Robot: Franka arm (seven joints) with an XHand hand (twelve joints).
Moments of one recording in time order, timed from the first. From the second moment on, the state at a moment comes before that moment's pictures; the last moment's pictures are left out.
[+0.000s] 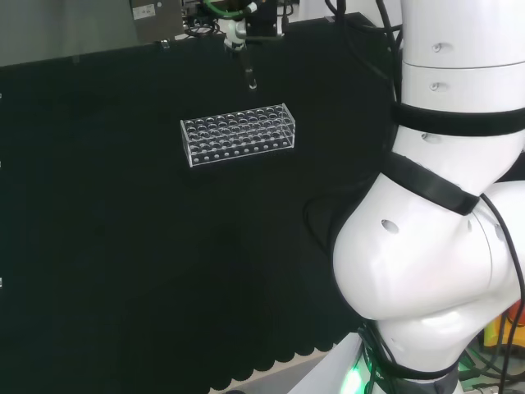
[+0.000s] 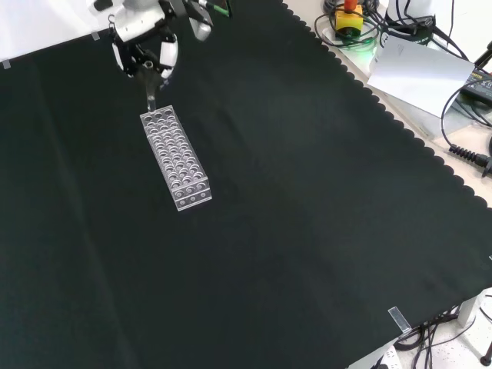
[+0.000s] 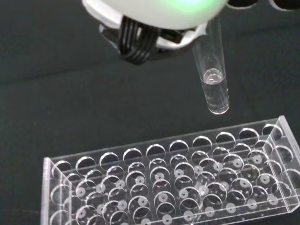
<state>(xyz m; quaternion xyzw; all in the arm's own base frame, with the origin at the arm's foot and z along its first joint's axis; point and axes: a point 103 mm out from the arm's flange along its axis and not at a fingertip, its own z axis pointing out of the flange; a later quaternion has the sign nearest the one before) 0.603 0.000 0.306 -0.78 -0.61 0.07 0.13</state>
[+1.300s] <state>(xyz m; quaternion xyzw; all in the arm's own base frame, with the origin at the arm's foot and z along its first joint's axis) 0.584 0.094 0.364 -0.73 -0.66 -0.01 0.18</state>
